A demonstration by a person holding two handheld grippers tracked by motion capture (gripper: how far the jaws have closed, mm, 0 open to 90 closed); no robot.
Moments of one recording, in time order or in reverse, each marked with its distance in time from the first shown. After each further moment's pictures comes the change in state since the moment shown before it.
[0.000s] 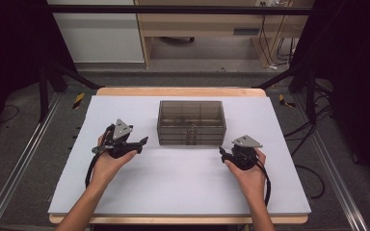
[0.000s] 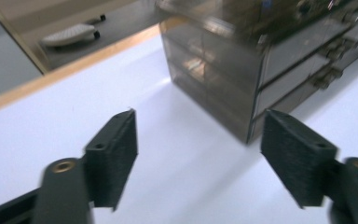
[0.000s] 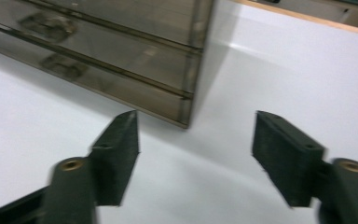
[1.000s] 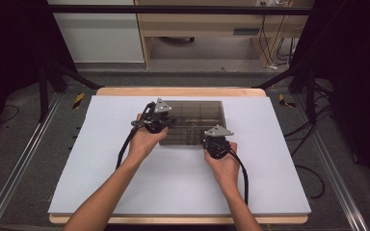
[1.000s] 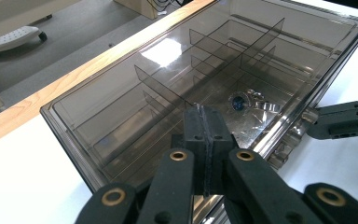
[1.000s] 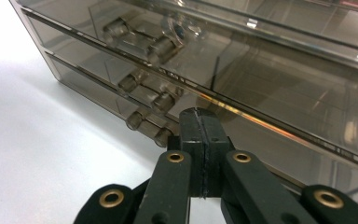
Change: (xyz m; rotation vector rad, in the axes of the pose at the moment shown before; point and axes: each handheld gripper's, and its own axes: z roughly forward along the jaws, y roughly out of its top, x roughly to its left) left arm -0.048 0.098 0.075 0.056 -0.165 0.069; right arm 0.054 0.039 0.045 0.010 0.149 -0.042
